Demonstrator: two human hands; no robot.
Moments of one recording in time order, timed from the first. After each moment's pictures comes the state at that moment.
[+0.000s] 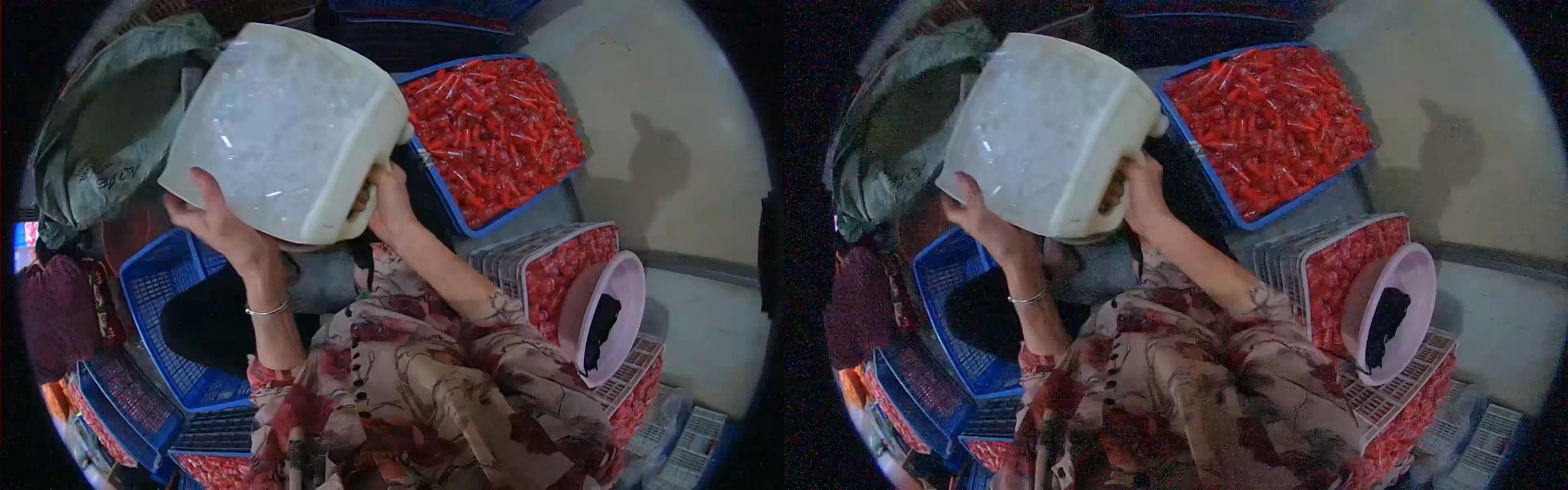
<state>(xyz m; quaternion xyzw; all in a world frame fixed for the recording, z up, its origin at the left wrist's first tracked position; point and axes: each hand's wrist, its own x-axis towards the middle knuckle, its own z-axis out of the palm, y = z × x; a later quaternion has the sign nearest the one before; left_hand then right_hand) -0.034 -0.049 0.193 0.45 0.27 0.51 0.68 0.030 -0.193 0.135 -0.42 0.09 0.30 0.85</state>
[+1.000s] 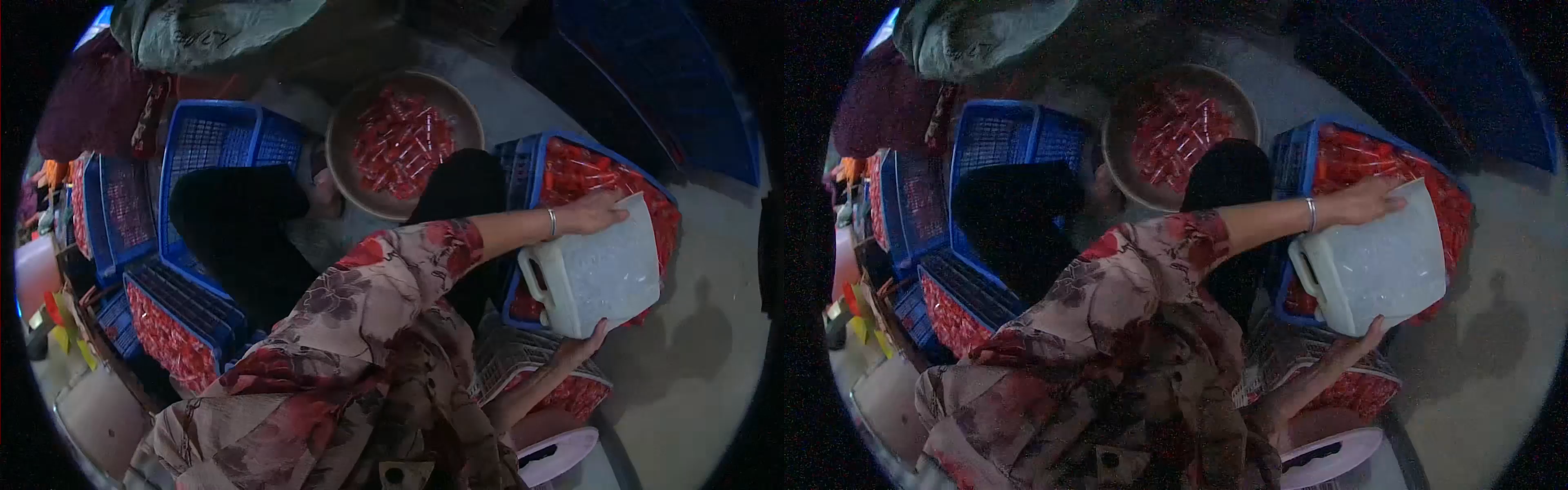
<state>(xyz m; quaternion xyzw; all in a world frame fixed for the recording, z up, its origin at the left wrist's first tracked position) 0.230 -0.215 0.048 0.64 0.02 -0.03 0.76 0.122 -0.434 0.096 -0.71 0.18 0.05 0.68</state>
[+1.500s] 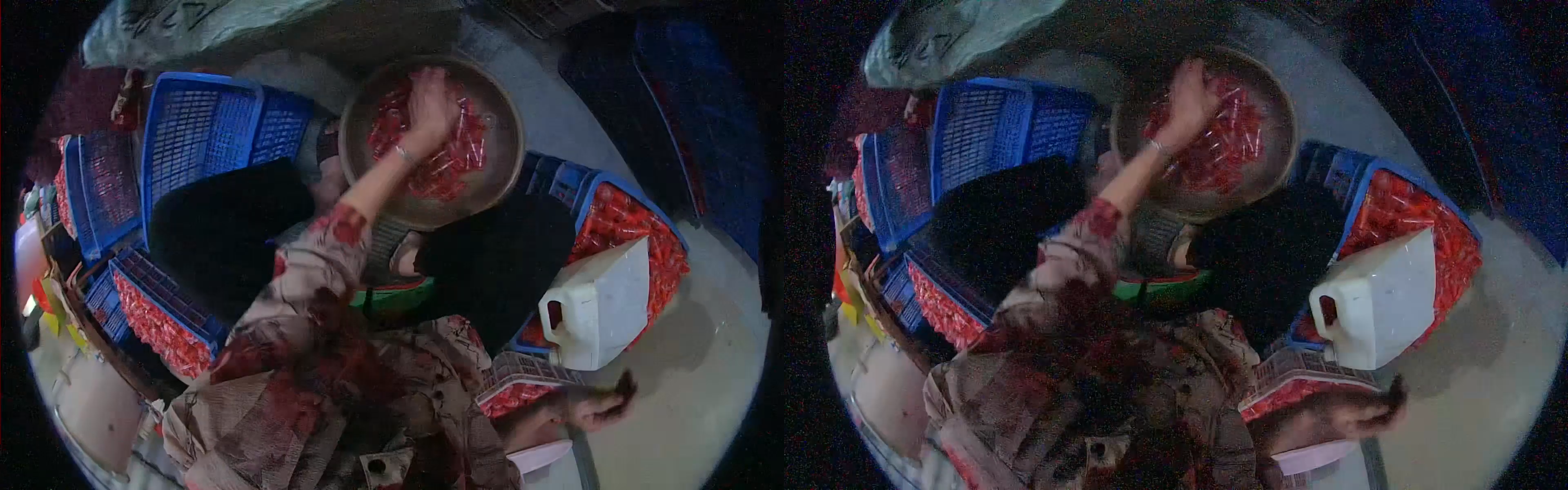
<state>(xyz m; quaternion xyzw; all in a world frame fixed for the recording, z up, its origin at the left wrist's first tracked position) 0.083 0.055 -0.154 0.82 0.43 0.32 0.19 0.097 -0.290 0.156 -0.88 -0.15 -0.34 0.30</state>
